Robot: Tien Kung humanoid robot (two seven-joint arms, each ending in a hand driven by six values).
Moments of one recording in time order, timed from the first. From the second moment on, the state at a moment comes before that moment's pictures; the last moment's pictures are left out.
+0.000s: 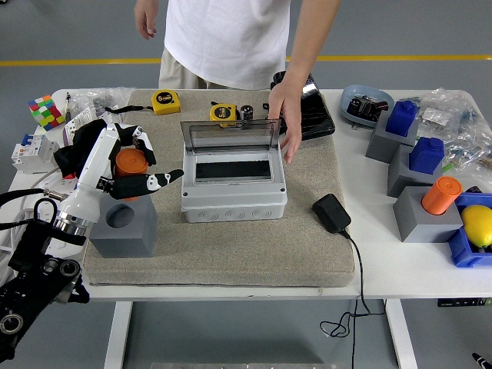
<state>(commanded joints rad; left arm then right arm) -0.26 0.34 -0.97 -1.35 1.37 0.36 -0.55 0.09 -0.22 1.07 0.25 -0.39 -0.10 -0.11</state>
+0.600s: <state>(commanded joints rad) -0.60 0.30 -0.64 -1.29 1.76 0.38 -0.25 0.09 -0.22 1.06 0.25 -0.38 -0.11 -0.11</state>
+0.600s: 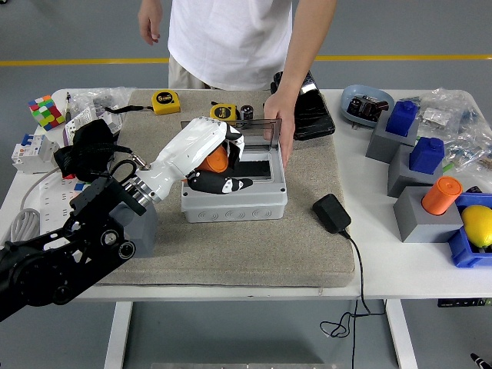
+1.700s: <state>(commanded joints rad) -0.81 0.13 -0.42 -0.96 1.75 0.40 -0.12 0.08 -0.21 1.03 0.25 -0.37 -0.11 -0.11</state>
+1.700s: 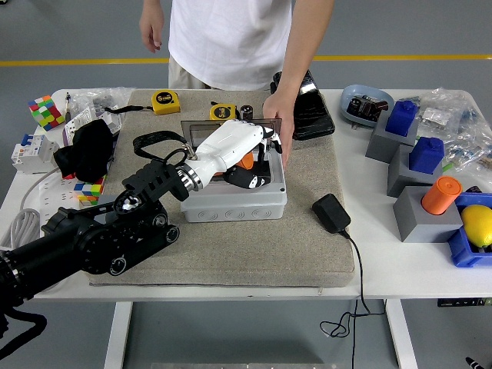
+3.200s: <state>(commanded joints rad) -0.70 0.21 -0.70 -1.21 1.72 0.44 -0.20 0.08 -0.21 1.04 0.25 -0.37 -0.11 -0.11</state>
